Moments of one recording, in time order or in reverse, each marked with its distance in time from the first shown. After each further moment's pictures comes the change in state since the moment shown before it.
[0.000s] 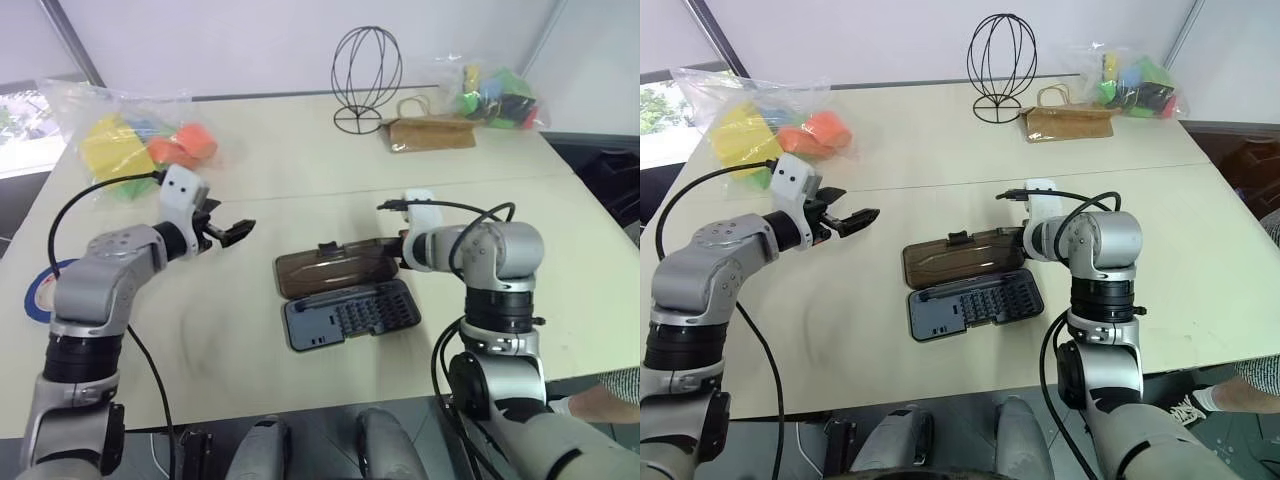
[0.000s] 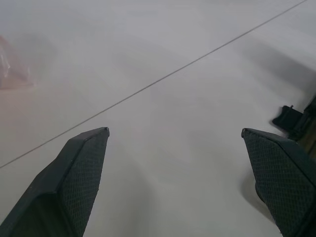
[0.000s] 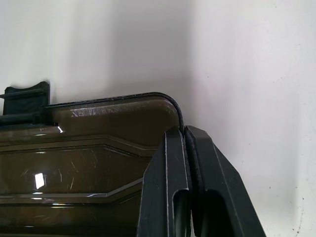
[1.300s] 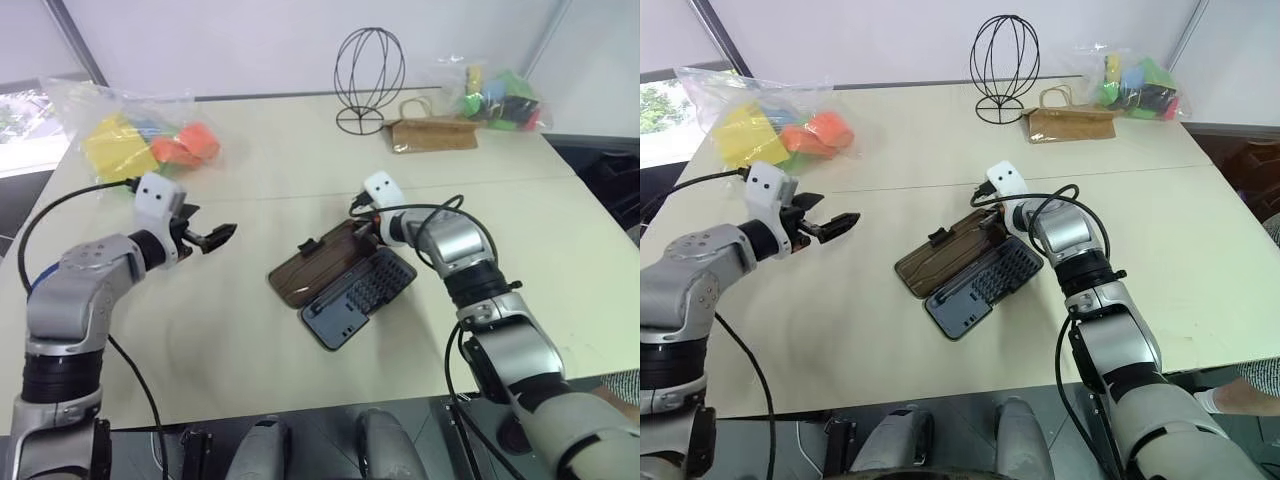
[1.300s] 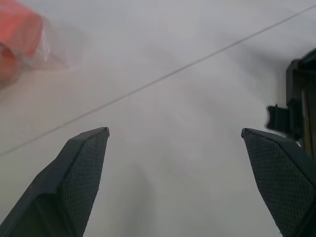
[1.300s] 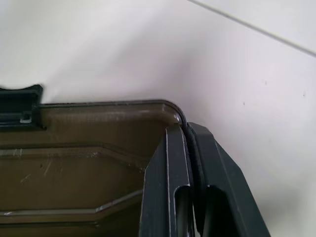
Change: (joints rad) left arm 0.067 0.033 0.094 -0.052 -0.008 0.009 -0.001; right arm -0.130 -0.111 0.380 0.524 -0.276 -0.753 0.532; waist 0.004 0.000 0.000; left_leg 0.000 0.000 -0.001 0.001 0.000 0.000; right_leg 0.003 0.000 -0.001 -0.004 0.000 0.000
